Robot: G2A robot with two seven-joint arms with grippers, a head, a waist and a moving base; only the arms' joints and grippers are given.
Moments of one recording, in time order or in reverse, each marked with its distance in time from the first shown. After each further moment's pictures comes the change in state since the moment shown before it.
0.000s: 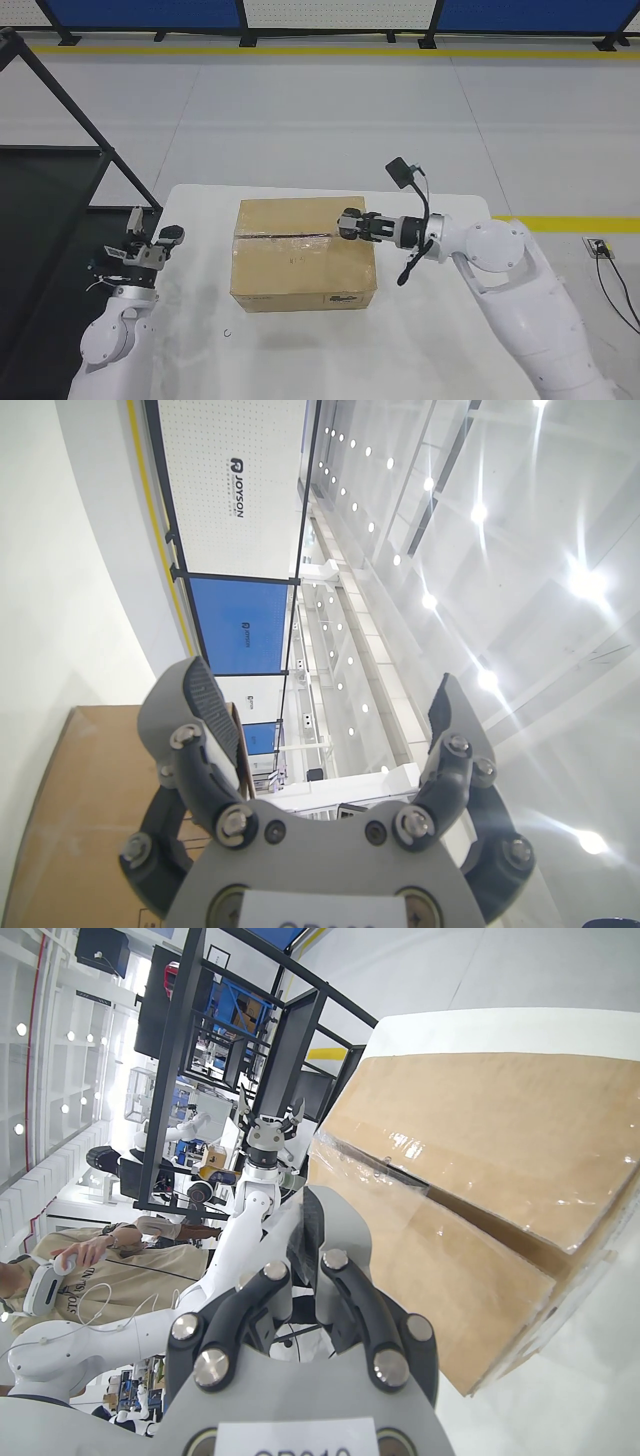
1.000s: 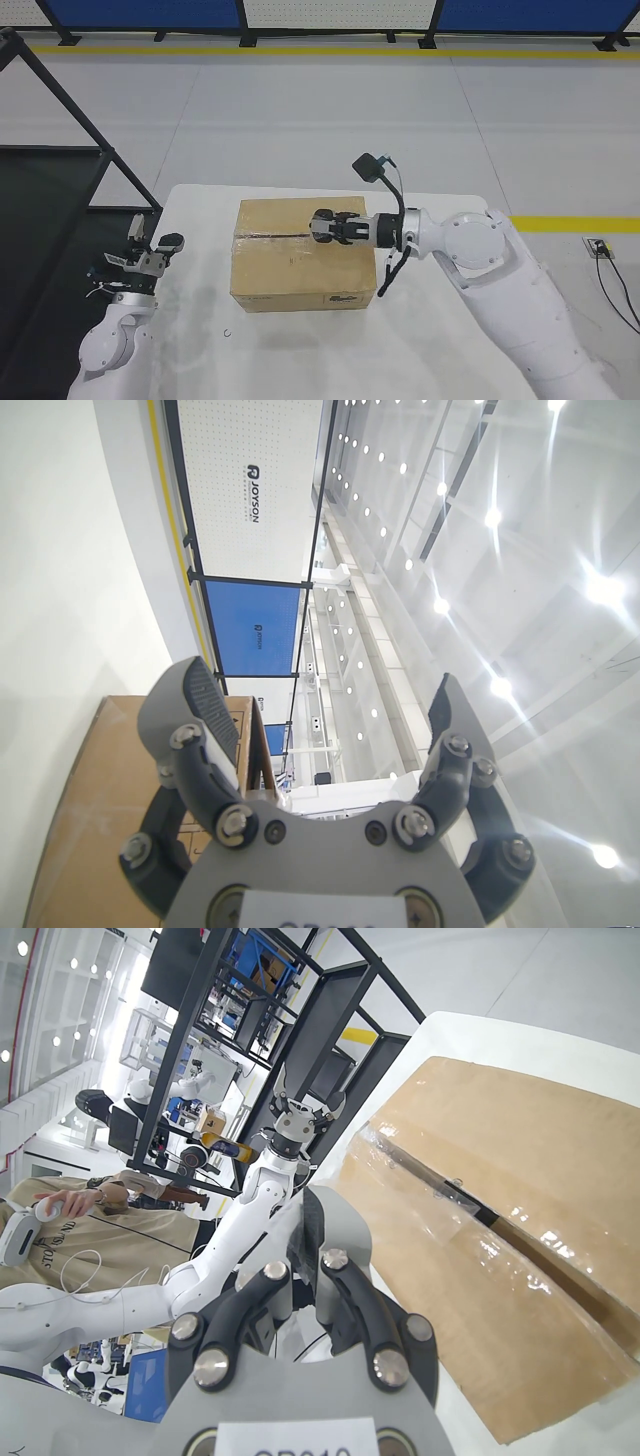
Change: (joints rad) left arm 0.044 0.010 0.005 -0.033 0.011 0.025 0.029; right arm 0.104 -0.028 -0.124 -0.012 -0.018 -0.085 0.000
